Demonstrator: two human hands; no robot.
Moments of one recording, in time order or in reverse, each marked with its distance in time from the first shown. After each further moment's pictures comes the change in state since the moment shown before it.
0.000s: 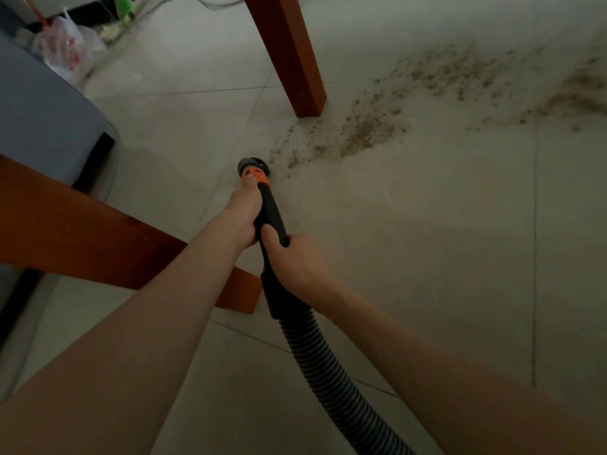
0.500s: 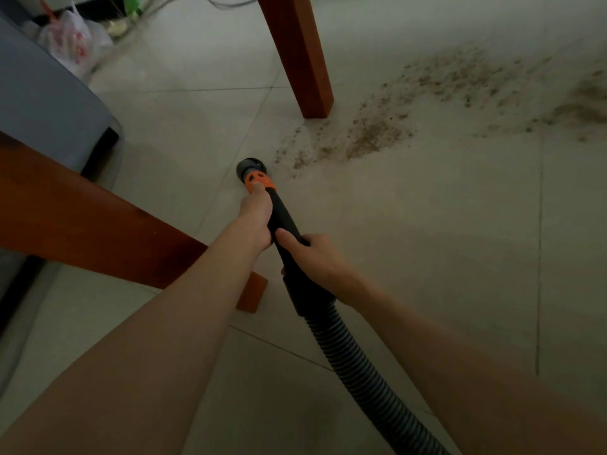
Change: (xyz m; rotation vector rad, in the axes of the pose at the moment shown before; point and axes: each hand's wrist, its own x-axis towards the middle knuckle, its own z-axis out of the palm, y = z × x) left_hand -0.001 -0.009 0.005 -0.126 0.009 -0.034; right_hand 0.018 0.016 -0.015 -0.048 -0.074 0.034
